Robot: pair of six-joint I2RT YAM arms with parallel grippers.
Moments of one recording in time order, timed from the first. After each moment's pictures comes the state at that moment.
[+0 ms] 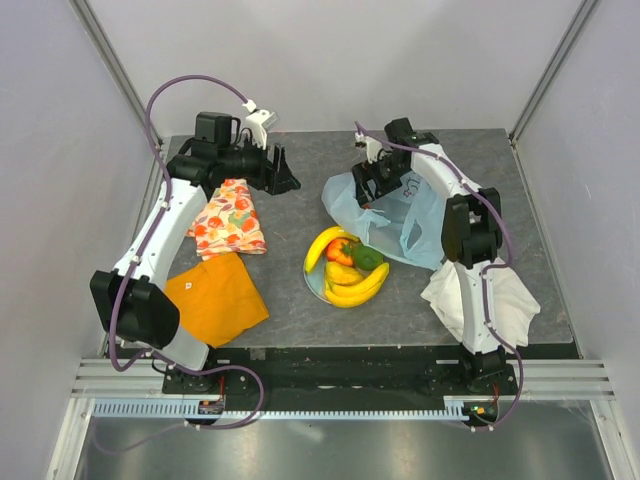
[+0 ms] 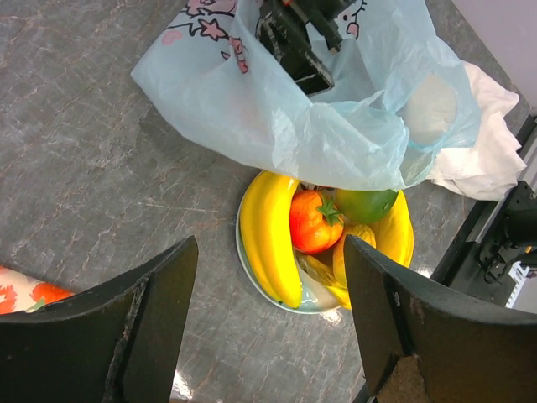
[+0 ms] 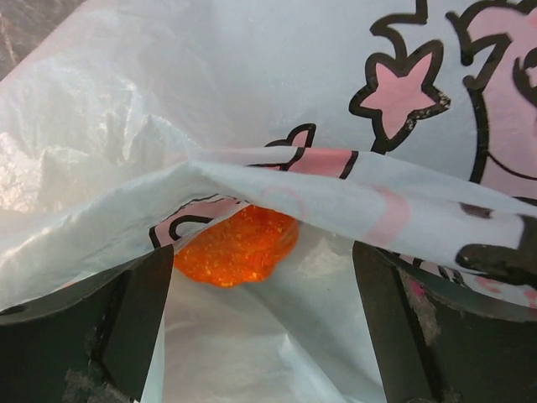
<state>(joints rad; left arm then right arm) -0.24 1.56 1.56 -0.63 0.65 0.05 0.26 2.32 2.08 -0.91 -0.52 -0.27</state>
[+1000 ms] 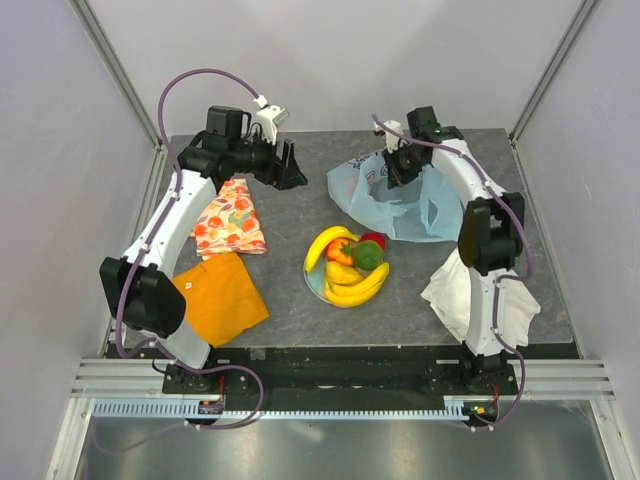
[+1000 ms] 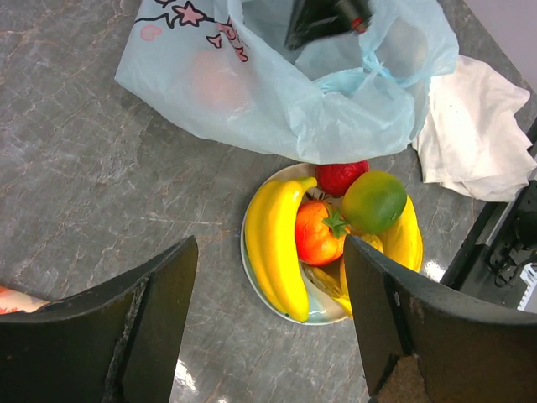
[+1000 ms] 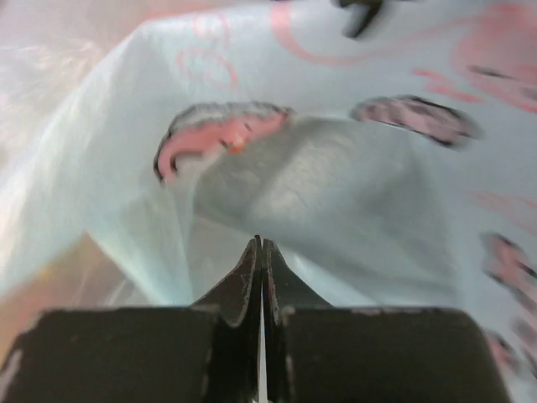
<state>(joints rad) -0.28 1.63 1.63 -0.64 0.63 0.07 0.22 2.24 2.01 -0.87 -0.39 -0.37</state>
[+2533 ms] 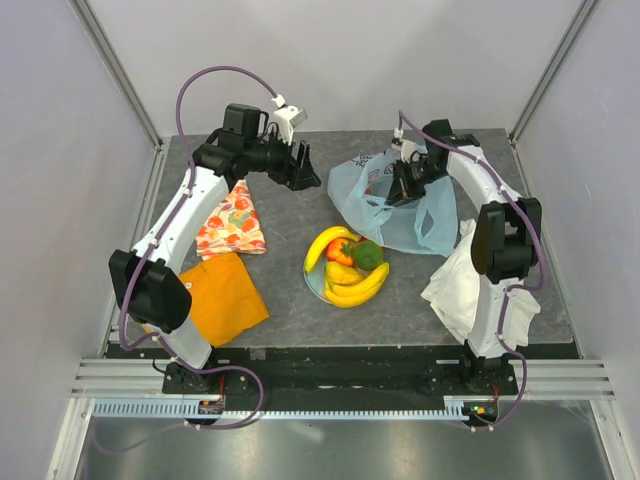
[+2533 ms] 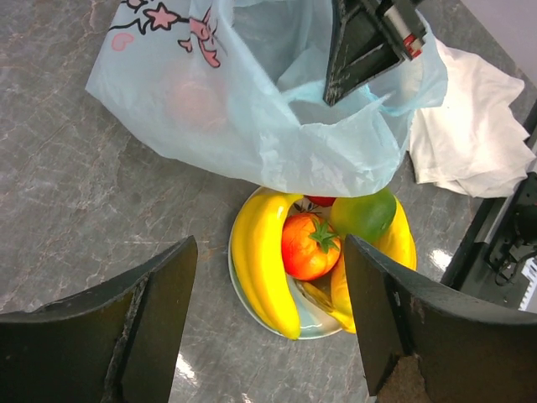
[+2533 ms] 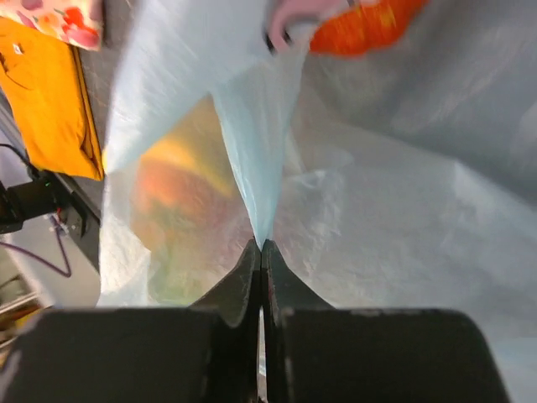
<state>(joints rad) -0.35 1.68 1.68 -0.63 0.61 0.07 0.14 2.07 1.80 -0.98 -0.71 -0.07</state>
